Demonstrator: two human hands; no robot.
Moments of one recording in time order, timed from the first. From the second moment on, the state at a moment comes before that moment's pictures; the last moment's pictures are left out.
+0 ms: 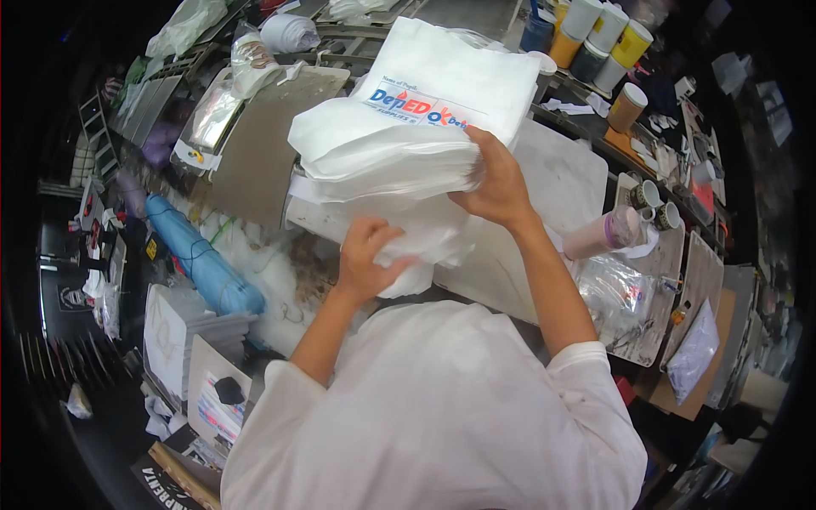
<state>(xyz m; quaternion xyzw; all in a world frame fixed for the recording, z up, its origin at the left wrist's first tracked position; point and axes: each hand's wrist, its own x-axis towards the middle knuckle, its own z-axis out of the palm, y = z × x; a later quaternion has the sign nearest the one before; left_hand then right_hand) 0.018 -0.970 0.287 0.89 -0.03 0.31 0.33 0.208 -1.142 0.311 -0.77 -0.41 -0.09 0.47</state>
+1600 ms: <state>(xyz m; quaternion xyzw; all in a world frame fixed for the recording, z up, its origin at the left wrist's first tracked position) 0.021 -0.943 0.252 0.92 -0.01 0.28 0.28 0.207 -1.146 0.326 -0.80 -0.40 -0.06 0.44</state>
